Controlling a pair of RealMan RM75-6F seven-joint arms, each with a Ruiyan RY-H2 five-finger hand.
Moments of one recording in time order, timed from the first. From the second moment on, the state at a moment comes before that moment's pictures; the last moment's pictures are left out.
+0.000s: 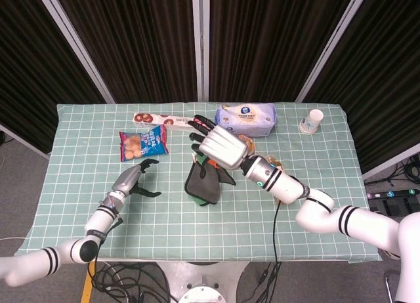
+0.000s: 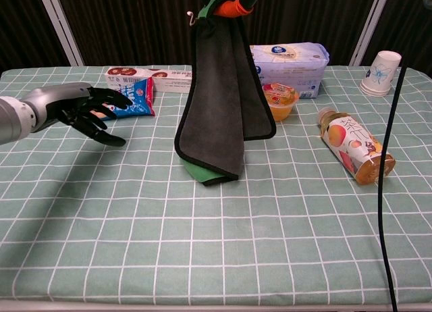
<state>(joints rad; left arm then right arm) -0.66 -1.57 -0.25 -1.39 0.94 0.71 -0.18 1.10 -1.37 0.24 -1.39 -1.56 0.87 -0.03</state>
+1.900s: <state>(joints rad) -0.89 -1.81 -0.31 -1.27 0.49 0.70 0.04 1.10 -1.51 0.29 -1.43 -1.33 0.94 -0.35</state>
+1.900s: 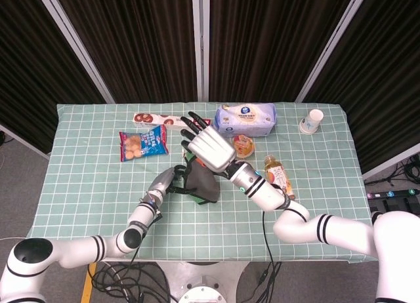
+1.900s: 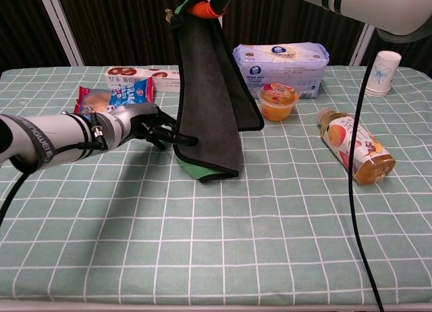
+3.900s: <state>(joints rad) -0.72 -1.62 -0.40 -1.28 0.97 1.07 -0.14 1.06 -1.51 0.25 -1.08 -1.53 1.02 0.36</state>
